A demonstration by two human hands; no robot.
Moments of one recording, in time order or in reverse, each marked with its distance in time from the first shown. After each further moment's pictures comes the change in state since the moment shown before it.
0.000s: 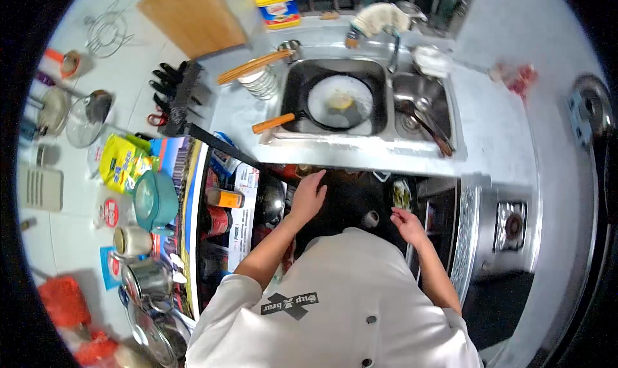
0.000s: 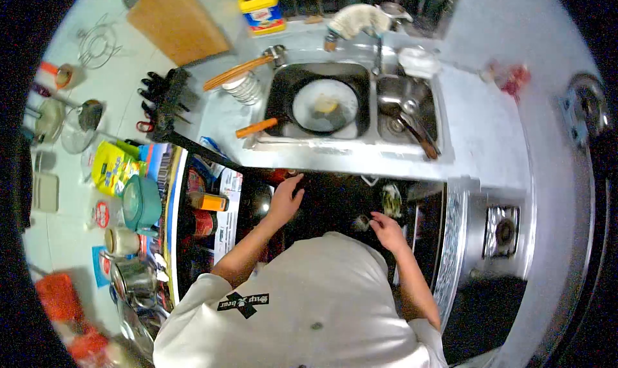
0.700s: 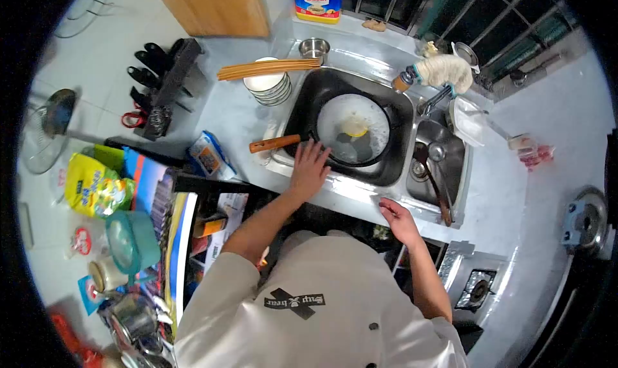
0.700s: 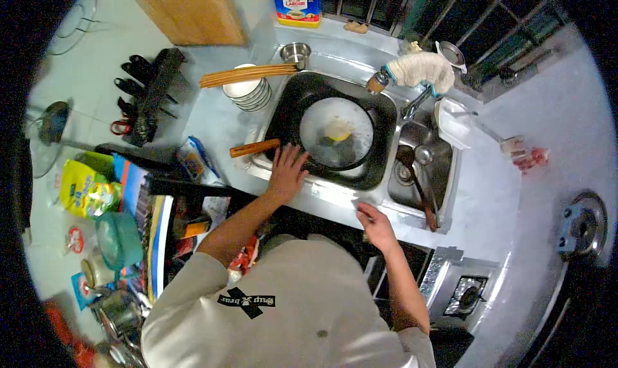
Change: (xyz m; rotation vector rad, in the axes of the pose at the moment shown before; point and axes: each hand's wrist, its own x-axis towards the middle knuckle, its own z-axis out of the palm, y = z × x) left_hand 0.174 -0.105 0.020 0.378 0.029 0.008; right_hand 0.182 -0.130 -0.042 0.035 -0.121 -0.029
